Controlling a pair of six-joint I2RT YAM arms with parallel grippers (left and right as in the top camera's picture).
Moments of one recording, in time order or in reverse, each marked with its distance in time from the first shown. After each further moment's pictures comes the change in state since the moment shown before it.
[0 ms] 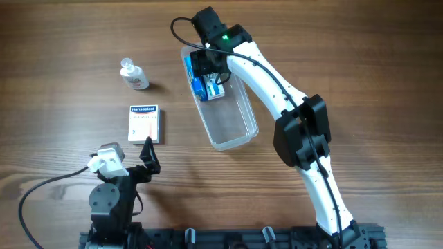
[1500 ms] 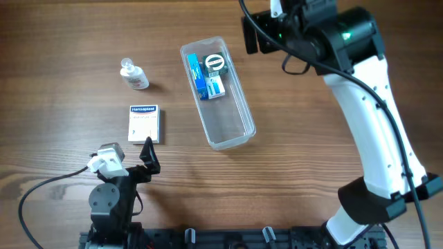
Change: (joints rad) left arm 0.000 0.000 0.000 0.000 0.000 0.000; right arm -0.118 -0.623 0.000 -0.270 0.095 -0.237
